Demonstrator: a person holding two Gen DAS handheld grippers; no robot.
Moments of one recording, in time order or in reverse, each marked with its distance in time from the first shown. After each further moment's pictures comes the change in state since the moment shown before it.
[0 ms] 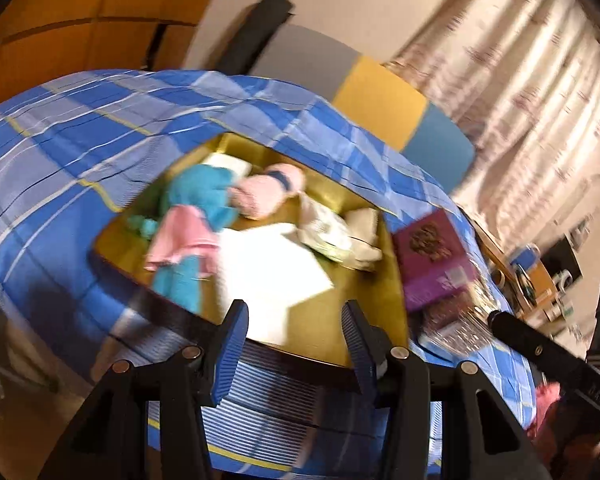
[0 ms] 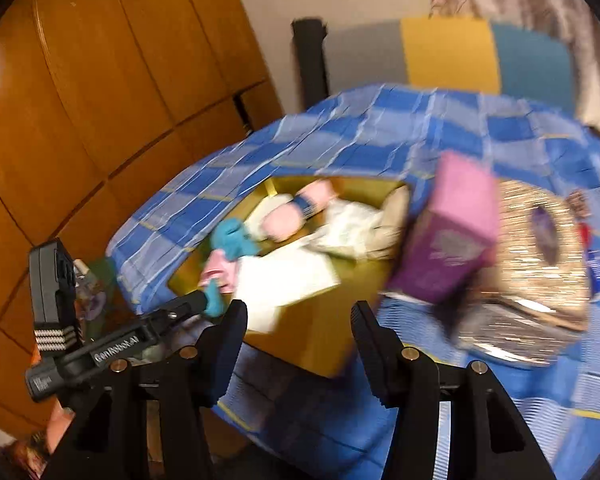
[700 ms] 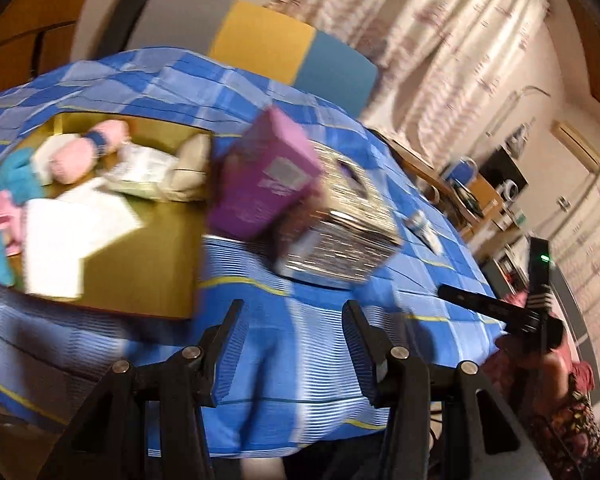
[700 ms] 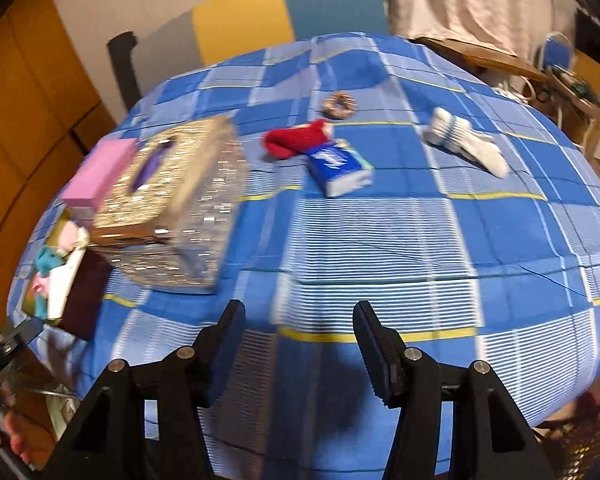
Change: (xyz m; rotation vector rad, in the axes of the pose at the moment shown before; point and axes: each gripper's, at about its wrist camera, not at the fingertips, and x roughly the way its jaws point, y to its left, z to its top) left arm 0.034 -0.149 -0.056 0.244 0.183 -0.219; right arm -0.090 -0.246 -0.073 0.348 0.101 -0.392
